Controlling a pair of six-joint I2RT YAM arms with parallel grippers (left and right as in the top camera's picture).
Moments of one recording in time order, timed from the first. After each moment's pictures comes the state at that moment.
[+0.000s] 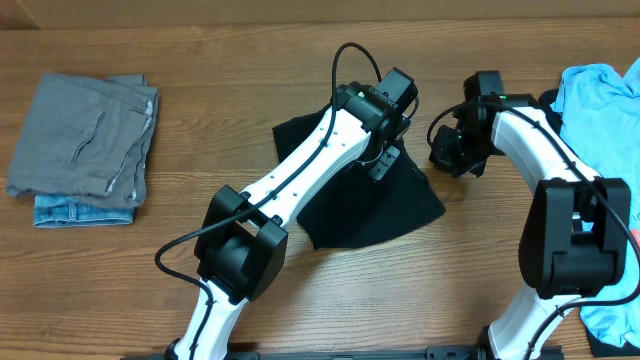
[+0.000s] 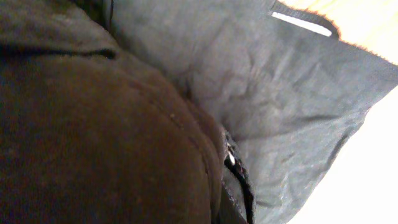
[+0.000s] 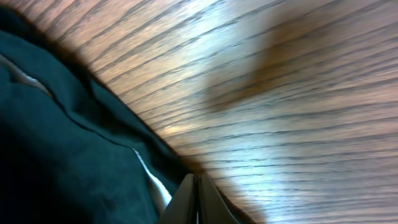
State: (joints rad) left arm -0.71 2.21 2.02 -1.19 0.04 -0.06; right arm 0.01 1.96 1.39 -0.91 -0.23 0.39
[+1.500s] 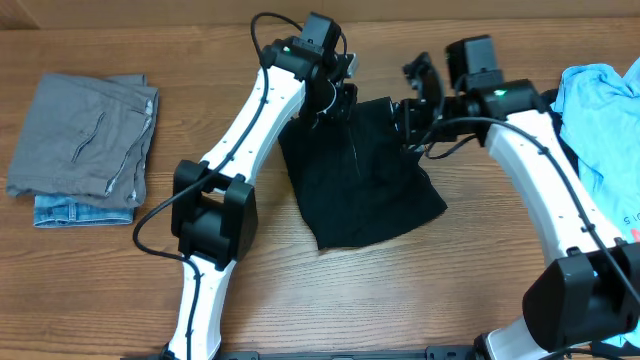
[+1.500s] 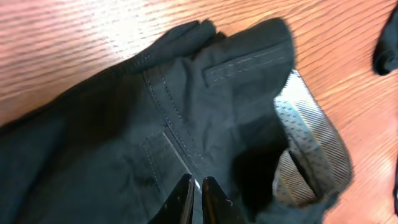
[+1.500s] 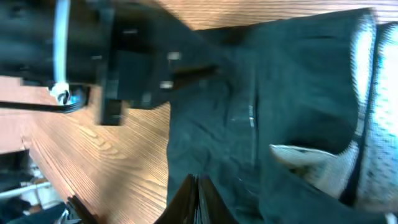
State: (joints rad) left arm -0.43 2.31 2.15 -1.08 0.40 -0.23; right arm 0.20 1.73 1.51 -0.90 -0.60 0.14
